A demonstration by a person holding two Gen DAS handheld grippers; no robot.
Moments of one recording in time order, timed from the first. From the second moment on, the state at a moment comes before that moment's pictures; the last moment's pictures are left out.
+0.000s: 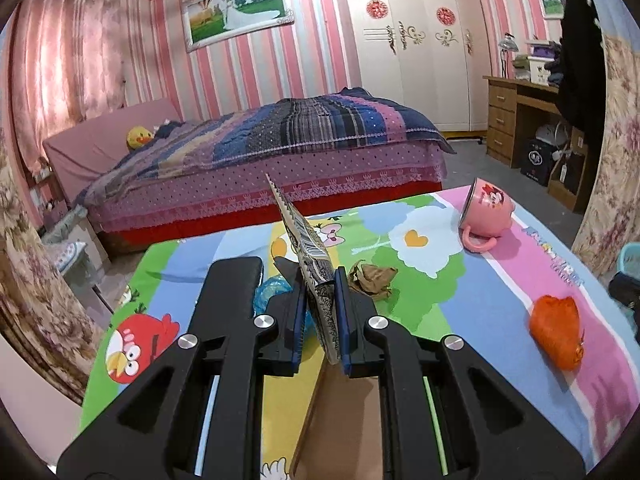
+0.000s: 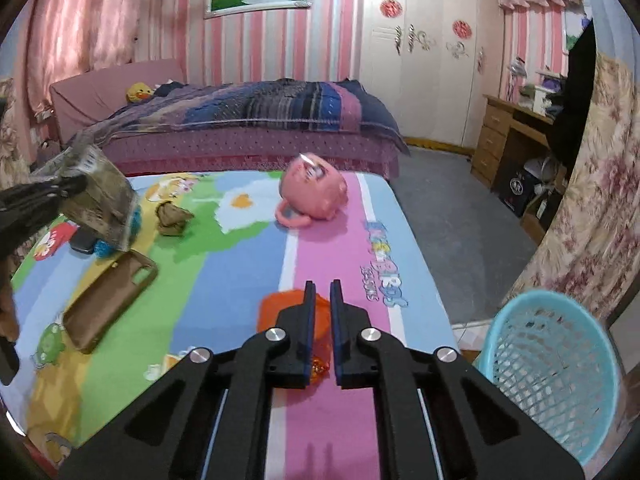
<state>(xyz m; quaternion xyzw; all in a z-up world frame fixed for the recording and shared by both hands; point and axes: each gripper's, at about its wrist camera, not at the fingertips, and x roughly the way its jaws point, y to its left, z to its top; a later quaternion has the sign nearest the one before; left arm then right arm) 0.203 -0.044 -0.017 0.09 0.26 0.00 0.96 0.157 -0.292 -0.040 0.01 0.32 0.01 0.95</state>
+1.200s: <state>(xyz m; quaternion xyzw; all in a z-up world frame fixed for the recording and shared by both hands) 0.177 -0.103 0.005 0.08 0.24 -0.10 0.96 0.110 -0.391 0.000 0.04 0.26 -0.07 0.96</state>
